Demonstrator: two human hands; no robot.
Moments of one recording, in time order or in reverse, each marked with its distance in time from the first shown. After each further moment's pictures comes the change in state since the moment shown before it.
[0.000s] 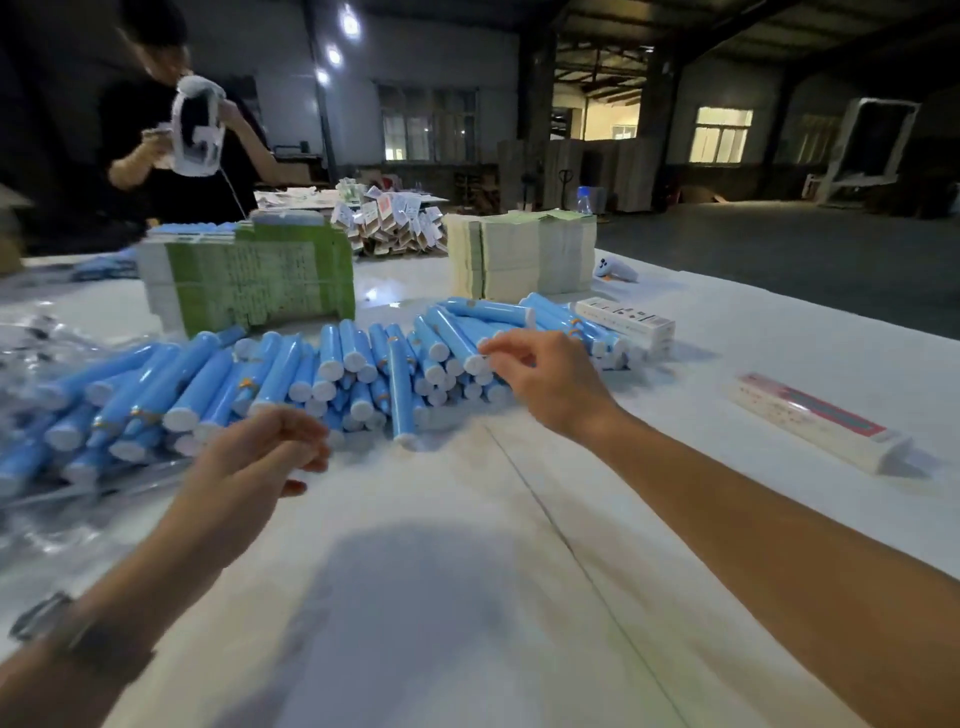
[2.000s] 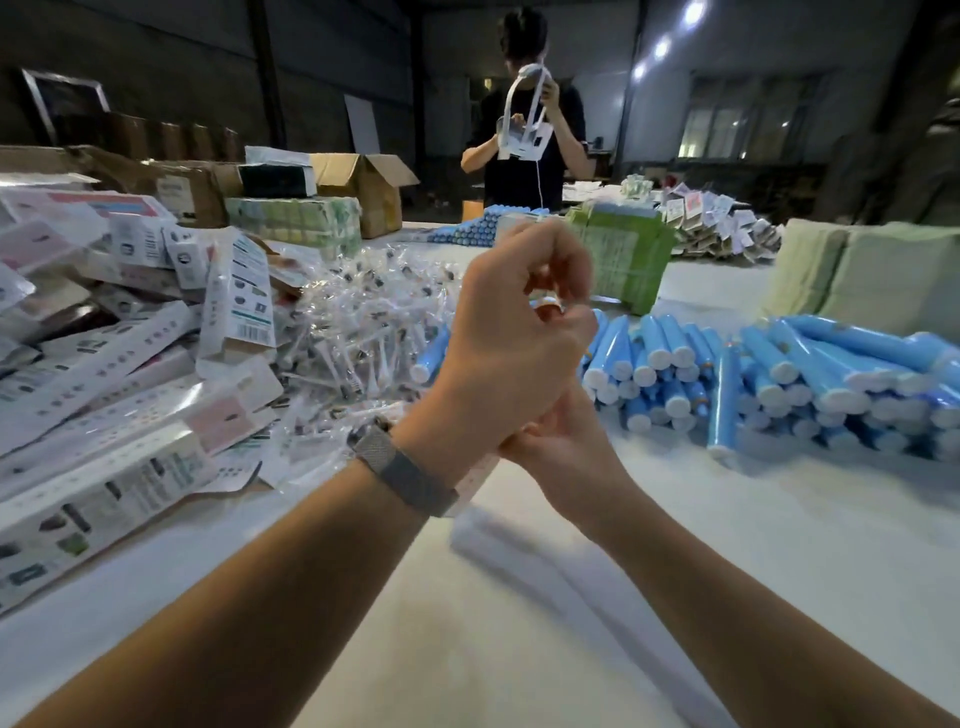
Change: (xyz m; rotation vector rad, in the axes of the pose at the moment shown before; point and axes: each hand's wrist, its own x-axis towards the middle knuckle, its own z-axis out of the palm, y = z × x) left_hand -0.031 0.075 -0.076 0.150 0.429 0.604; right_hand -0.071 -0.160 0.194 1.022 -0.622 -0.194
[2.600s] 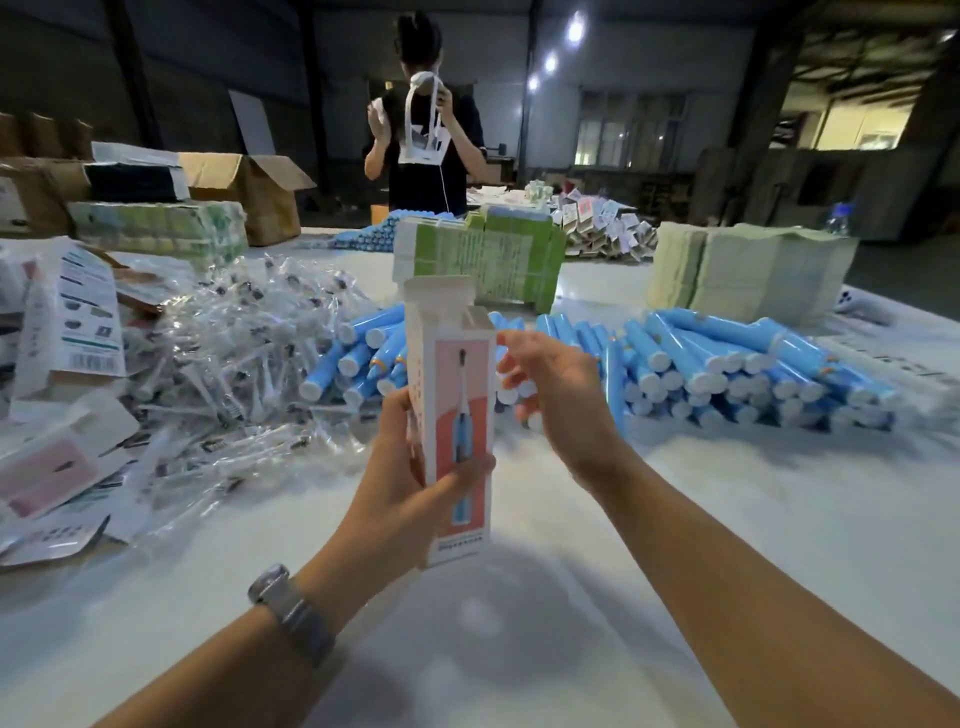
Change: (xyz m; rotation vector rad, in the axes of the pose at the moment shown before) left_hand -0.093 -0.085 0.018 -0.341 -0.211 -0.467; right_hand 0.006 -0.020 -0.084 -0.294 0.335 0.009
